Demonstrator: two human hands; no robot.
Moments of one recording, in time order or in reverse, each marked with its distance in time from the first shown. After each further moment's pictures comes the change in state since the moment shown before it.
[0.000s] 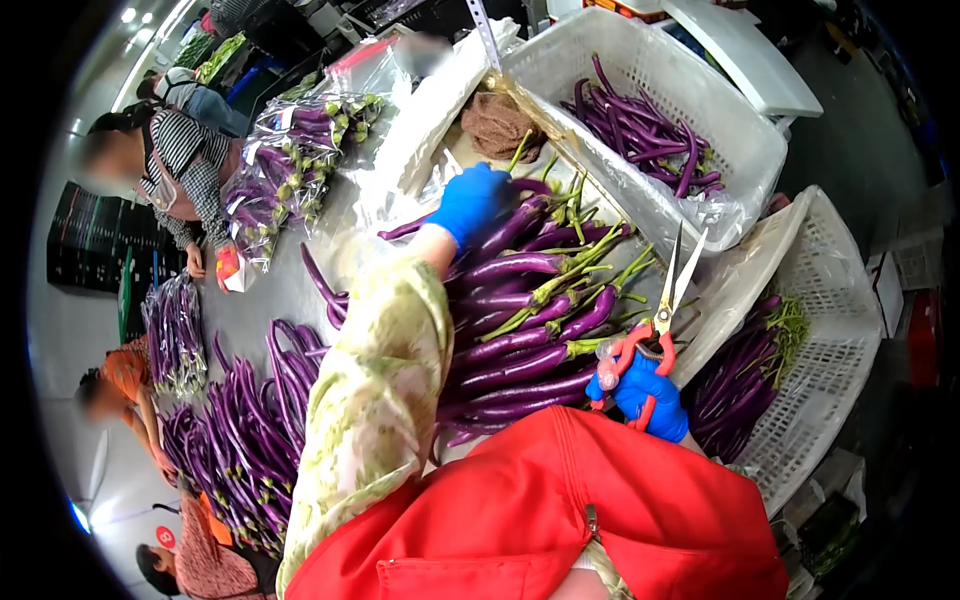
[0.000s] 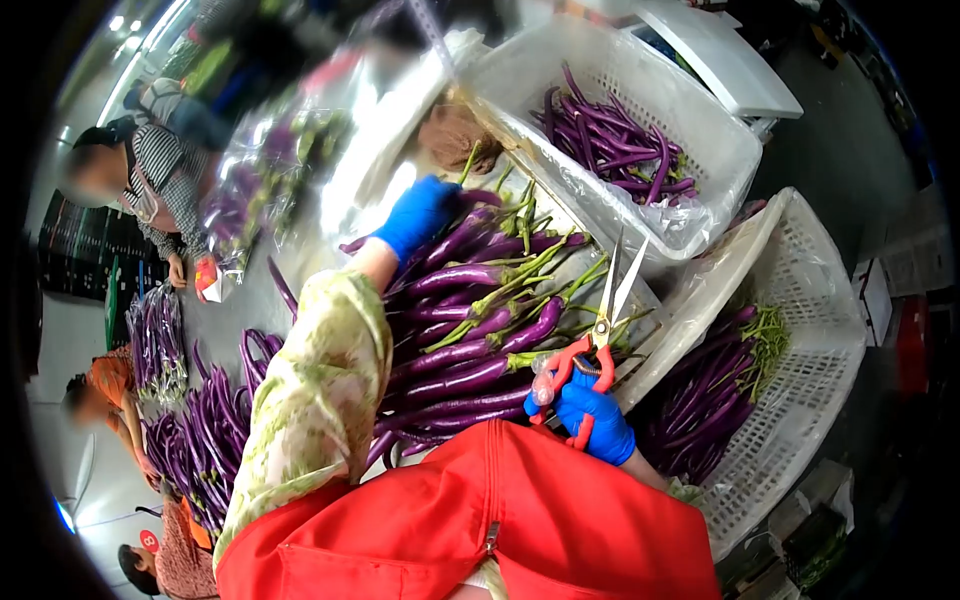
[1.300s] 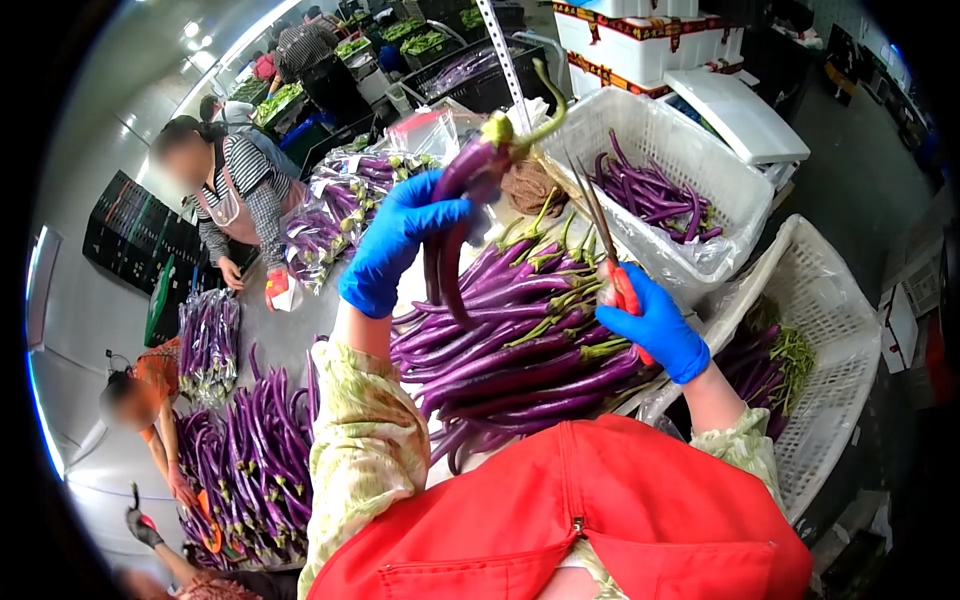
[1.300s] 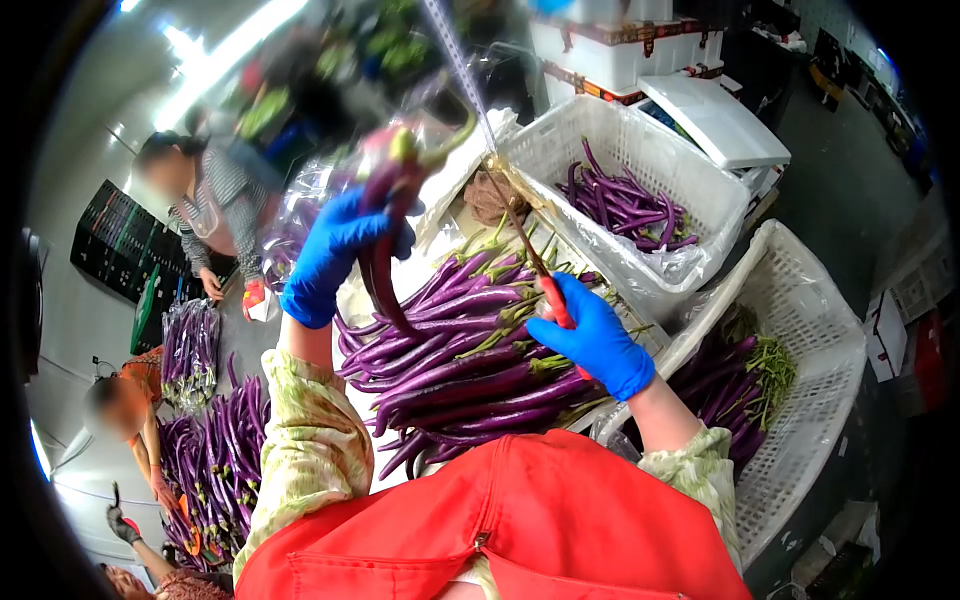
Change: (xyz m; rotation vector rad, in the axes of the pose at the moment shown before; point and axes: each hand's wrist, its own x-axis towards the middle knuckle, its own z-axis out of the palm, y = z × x) left_hand -0.129 0.092 -0.220 -1.165 0.080 -0.100; right_hand 0.030 -0.068 0.087 -0.992 -0.013 -0.304
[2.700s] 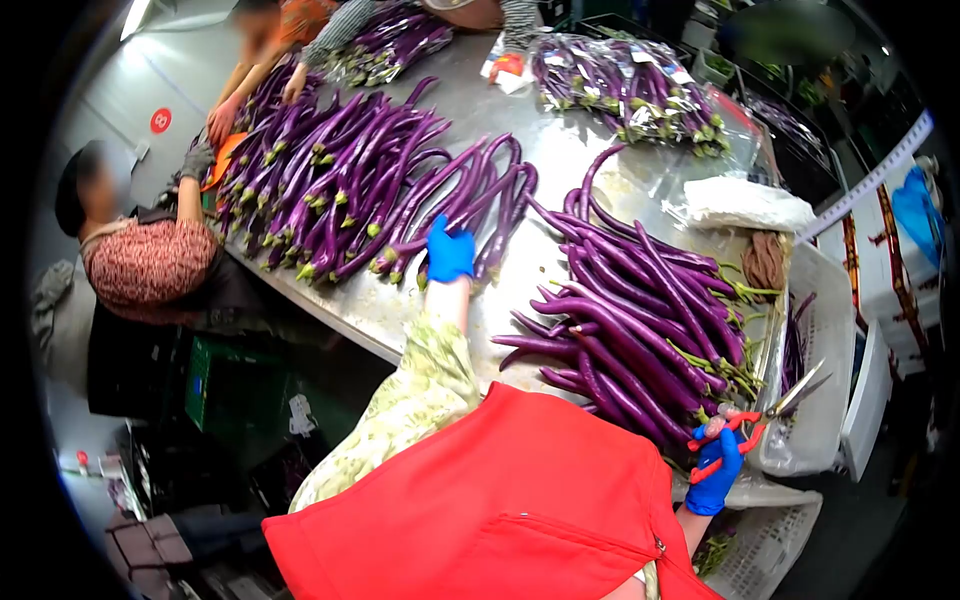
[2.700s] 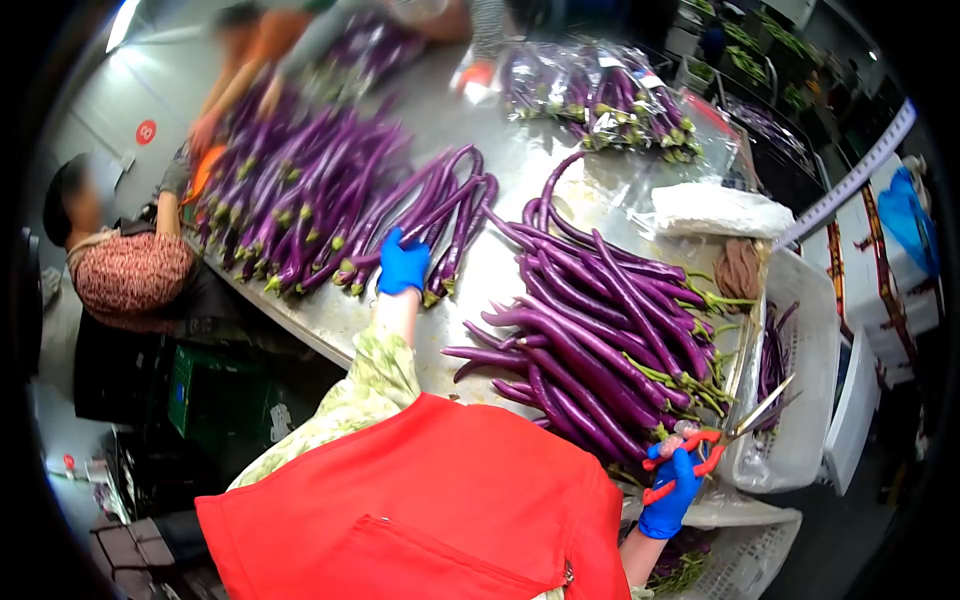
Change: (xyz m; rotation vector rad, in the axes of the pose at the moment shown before) left_hand -0.328 -0.365 -0.122 -1.284 1.417 0.752; right_hand -0.030 0.053 0.033 0.339 -0.080 0.197
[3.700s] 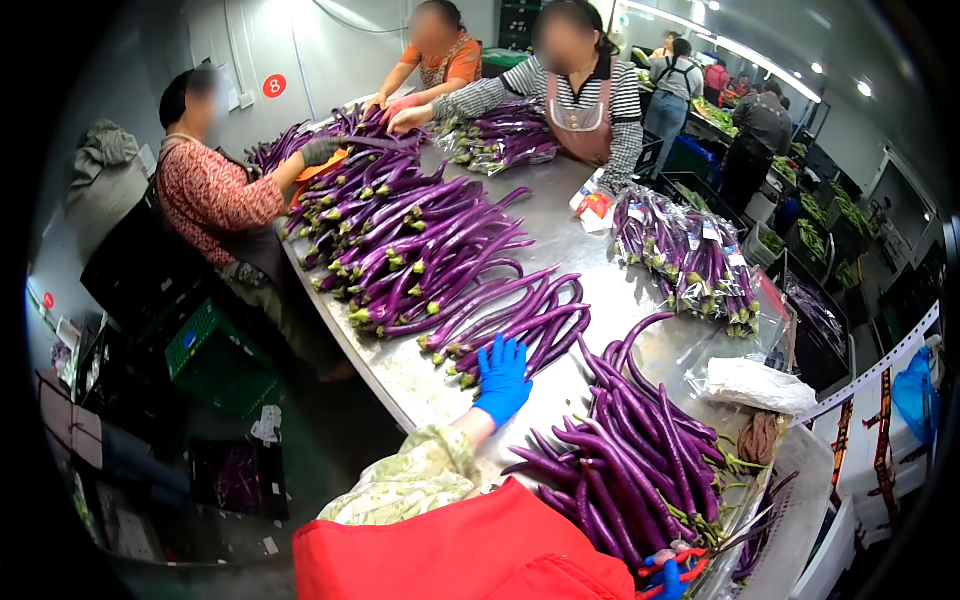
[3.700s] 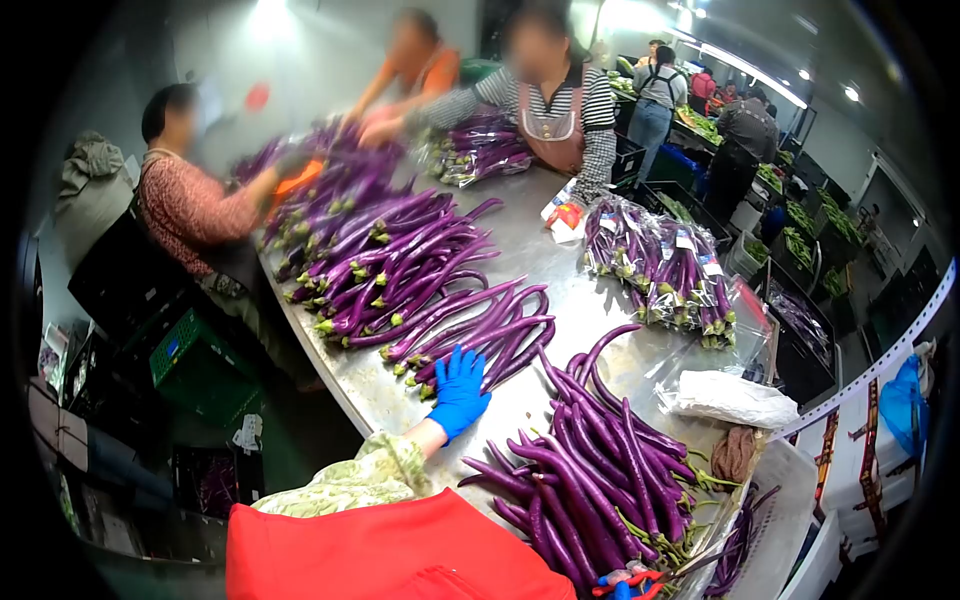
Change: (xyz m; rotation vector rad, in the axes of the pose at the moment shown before) left_hand -0.113 -0.023 0.051 2.564 -0.013 0.517; right_hand 0.010 -0.002 0.056 -0.260 0.033 -0.103
